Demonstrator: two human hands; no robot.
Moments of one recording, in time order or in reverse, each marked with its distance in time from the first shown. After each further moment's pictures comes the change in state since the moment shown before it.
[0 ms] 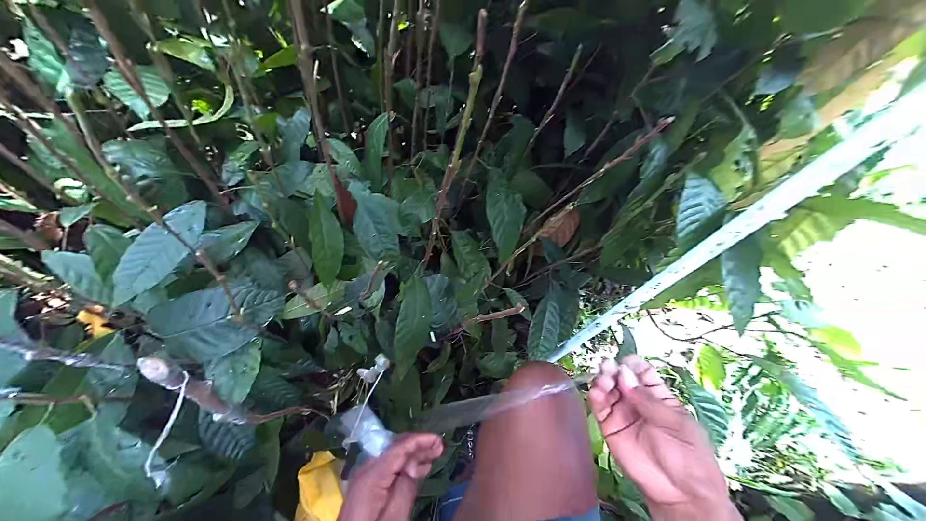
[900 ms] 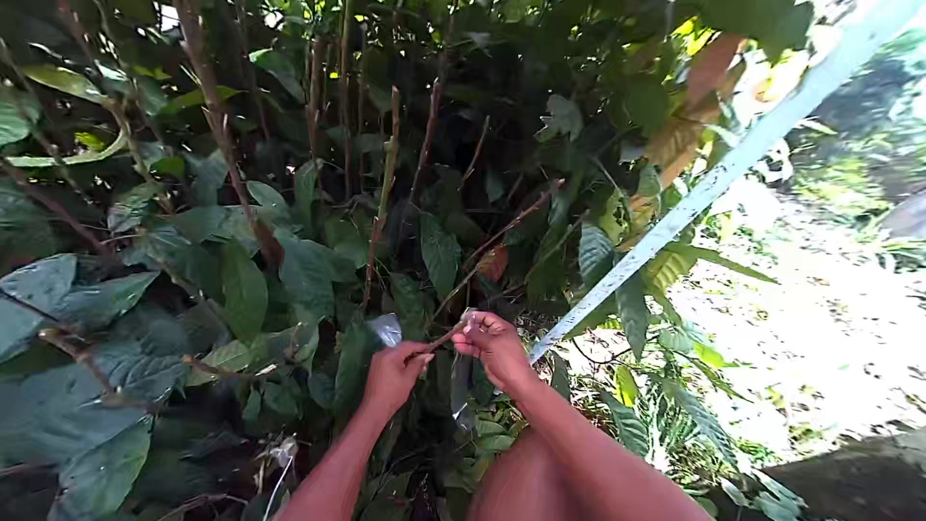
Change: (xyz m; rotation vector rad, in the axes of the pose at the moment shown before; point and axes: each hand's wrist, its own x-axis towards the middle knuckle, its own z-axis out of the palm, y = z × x) left_hand 0.224 -0.062 0.053 0.263 0.021 0.181; right_hand 0.147 0.040 0.016 -0.685 0.092 0.183
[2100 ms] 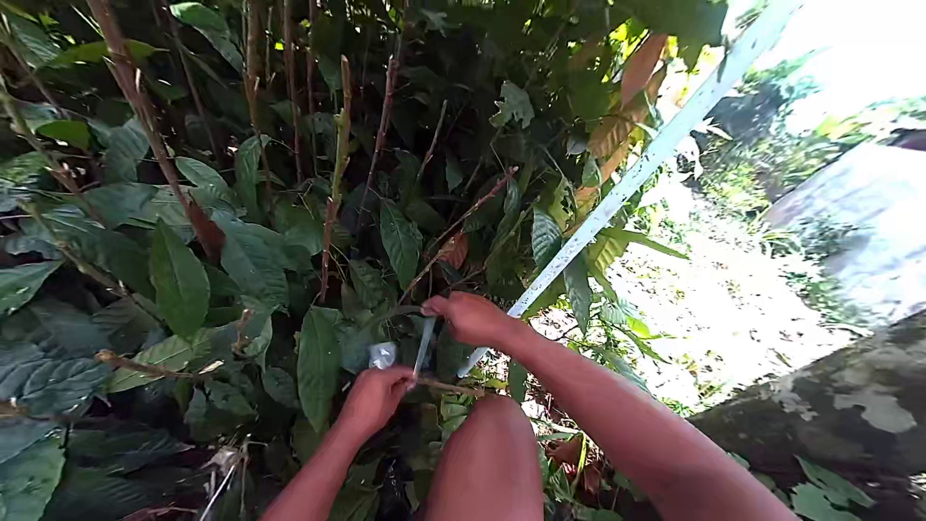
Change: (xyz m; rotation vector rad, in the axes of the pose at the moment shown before) left_hand -0.033 0.004 0.020 0.221 -0.350 0.040; right_hand 0.017 -0.053 -0.031 -1.540 -0.566 -0.230
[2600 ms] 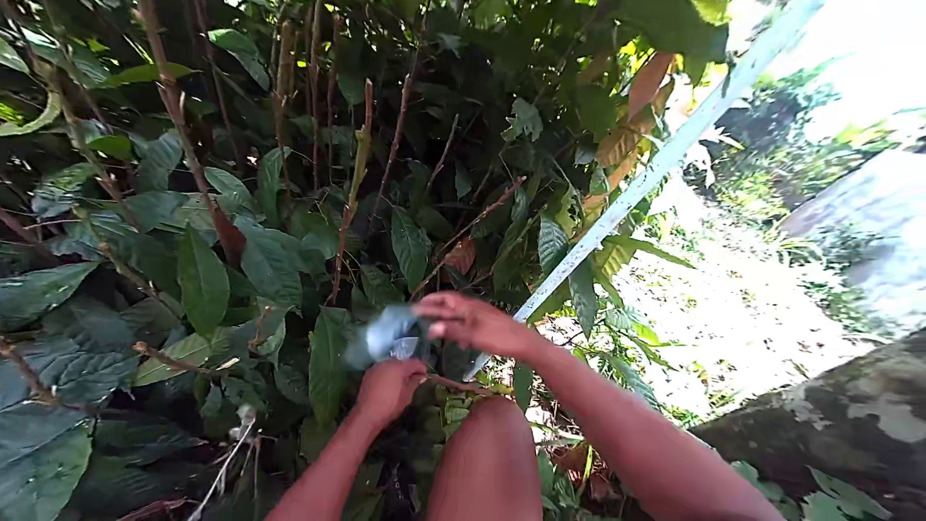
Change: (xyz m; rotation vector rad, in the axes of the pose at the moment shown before) left_hand 0.013 0.014 -0.006 0.105 -0.013 -0.122; right_hand -0.048 -0.038 -0.013 0.380 0.013 -0.150
